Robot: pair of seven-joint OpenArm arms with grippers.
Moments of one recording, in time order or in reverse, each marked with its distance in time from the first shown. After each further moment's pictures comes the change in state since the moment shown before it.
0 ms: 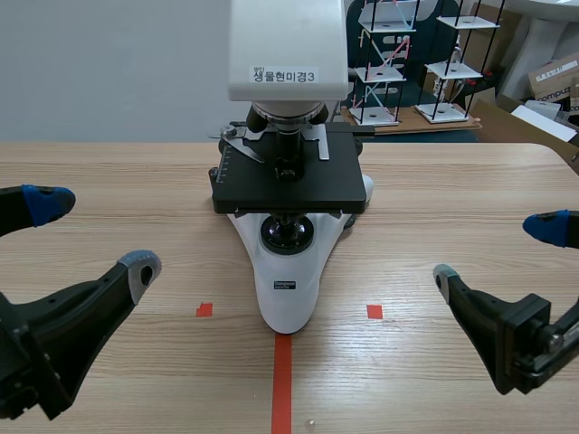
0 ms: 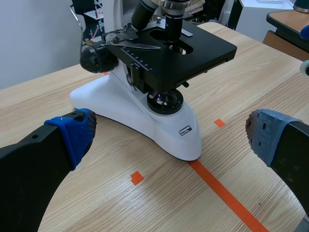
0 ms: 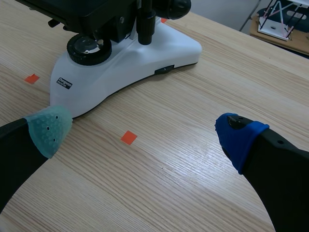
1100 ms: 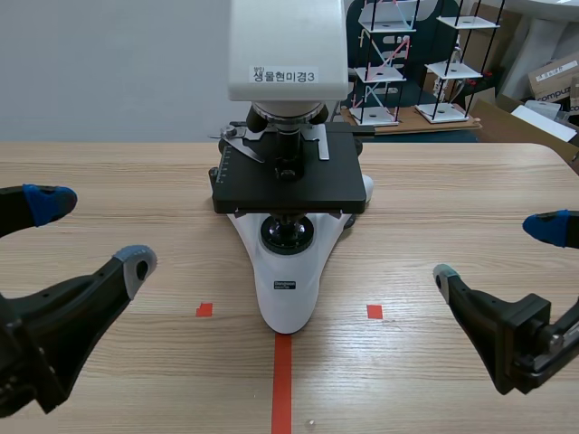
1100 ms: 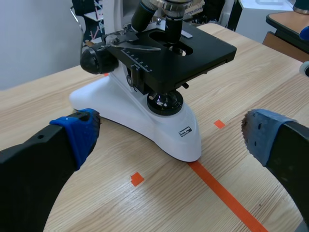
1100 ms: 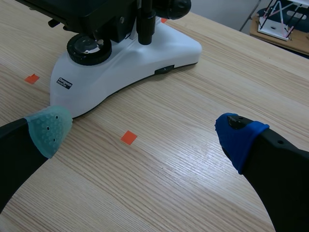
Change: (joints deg) left arm 0.0 0.0 0.0 -0.4 0.2 0.0 -1.9; right arm 0.0 0.0 0.0 0.0 0.0 0.0 0.0
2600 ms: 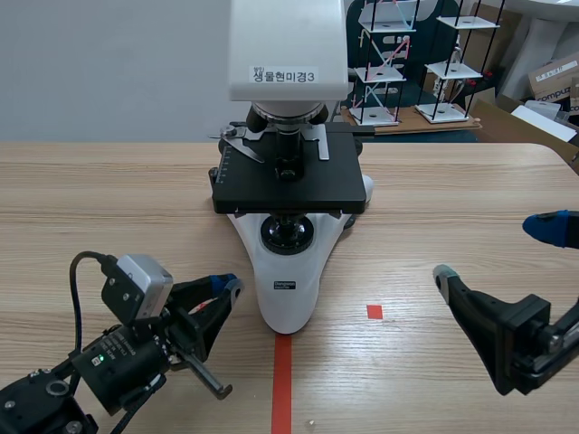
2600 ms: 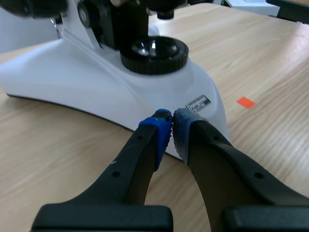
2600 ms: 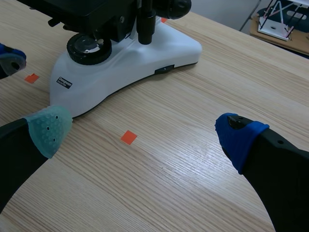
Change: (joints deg) left arm -43.1 13.9 34.1 -61.2 20.7 7.9 -31.1; right arm 0.0 0.0 0.0 0.0 -0.2 0.0 0.0
